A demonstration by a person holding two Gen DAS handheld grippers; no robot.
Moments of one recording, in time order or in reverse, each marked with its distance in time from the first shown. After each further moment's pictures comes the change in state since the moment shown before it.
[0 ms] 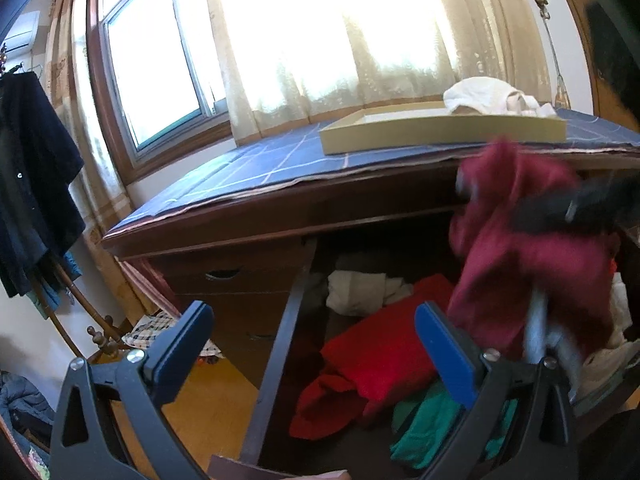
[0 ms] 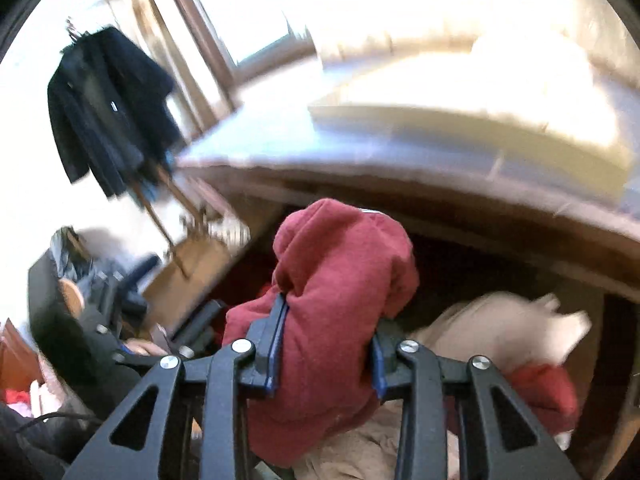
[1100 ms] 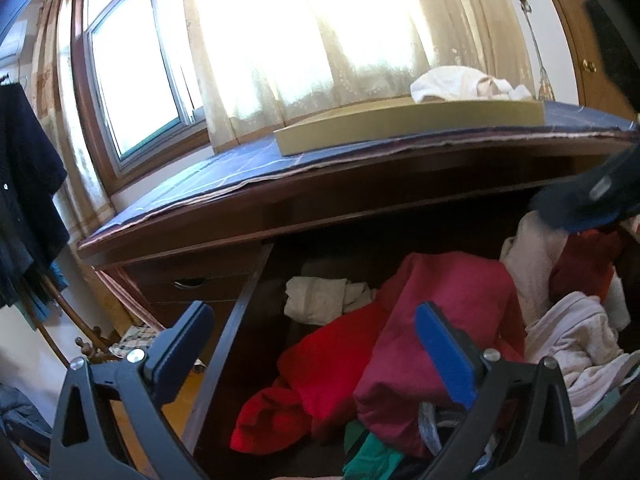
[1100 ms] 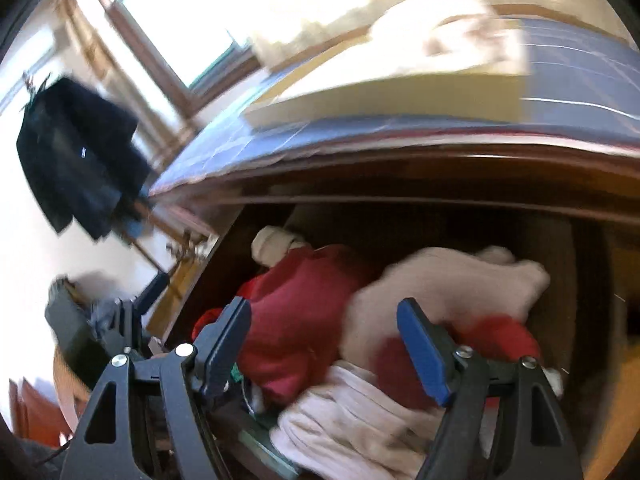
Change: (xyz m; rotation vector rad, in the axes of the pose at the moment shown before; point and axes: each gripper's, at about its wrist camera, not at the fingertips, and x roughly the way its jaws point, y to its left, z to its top) left arm 0.007 -0.028 -0.005 0.019 -0.024 -0.044; right arm -0.002 -0.037 -0.007 0.191 0.079 -0.032
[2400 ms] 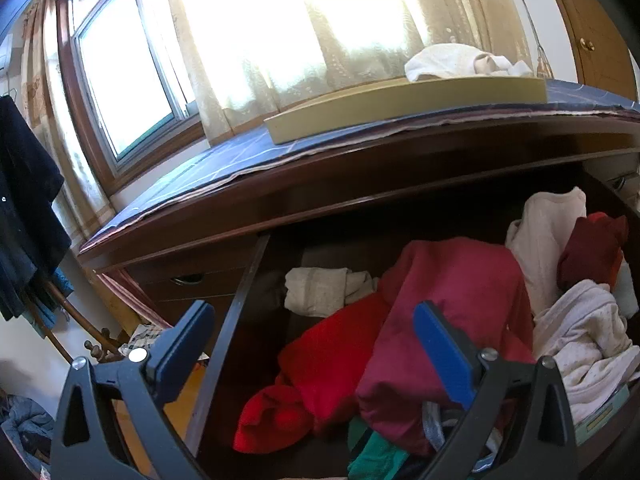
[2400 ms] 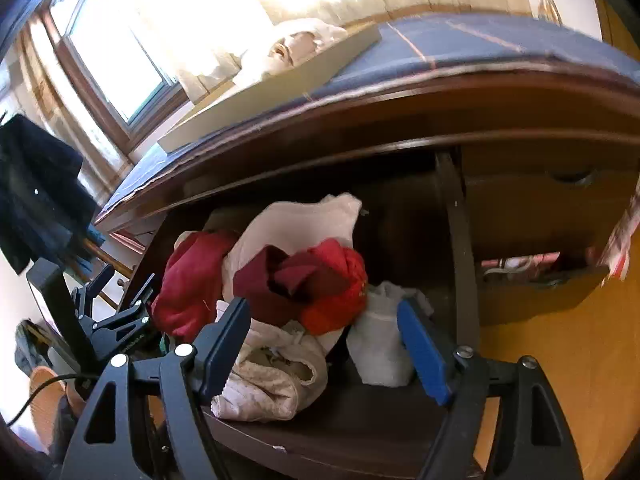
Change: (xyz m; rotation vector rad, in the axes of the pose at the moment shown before) left arm 0.011 -0.010 0.002 0.065 0.057 0.022; right arm -0.079 -0.076 -0.071 0.179 -0.112 -0.202
